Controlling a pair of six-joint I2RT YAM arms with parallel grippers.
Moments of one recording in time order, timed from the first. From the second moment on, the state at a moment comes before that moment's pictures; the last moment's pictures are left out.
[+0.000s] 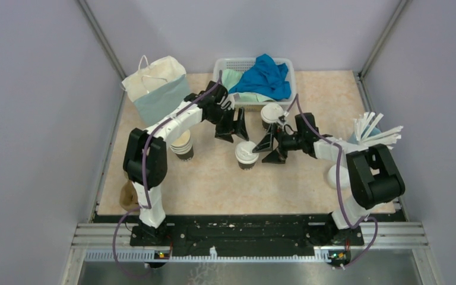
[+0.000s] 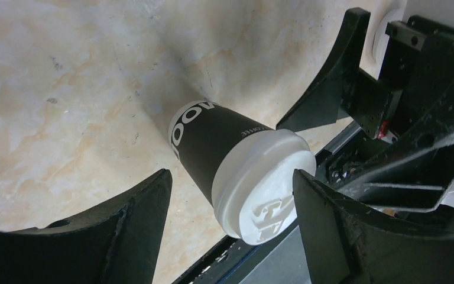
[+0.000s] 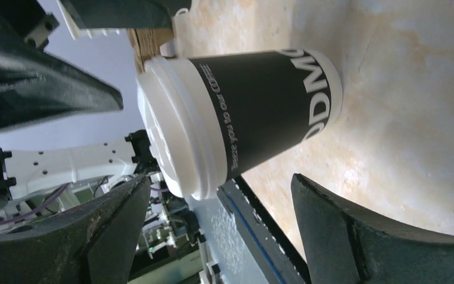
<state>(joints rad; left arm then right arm) -0.49 1.89 1.58 -0.75 0.54 -0.40 0.31 1.61 0.80 0.03 -0.91 0.80</state>
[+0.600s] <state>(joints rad) -0.49 1.95 1.55 -0.65 0.63 -0.44 0.39 1.58 0.71 0.15 -0.92 0.90</state>
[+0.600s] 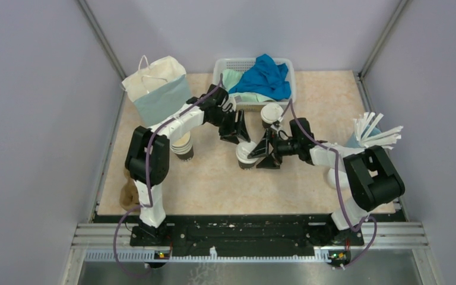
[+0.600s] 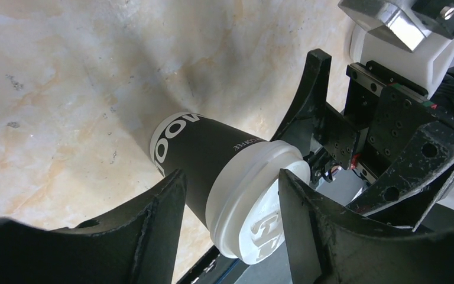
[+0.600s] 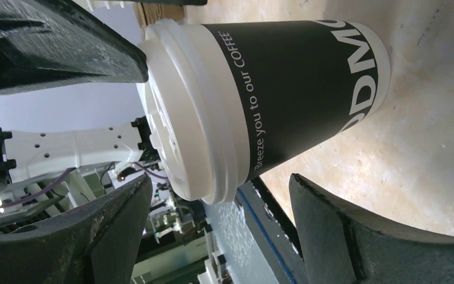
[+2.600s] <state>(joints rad) -0.47 1.84 1.61 -0.76 0.54 -0.41 0.41 1.52 0.94 -0.34 -0.68 0.60</state>
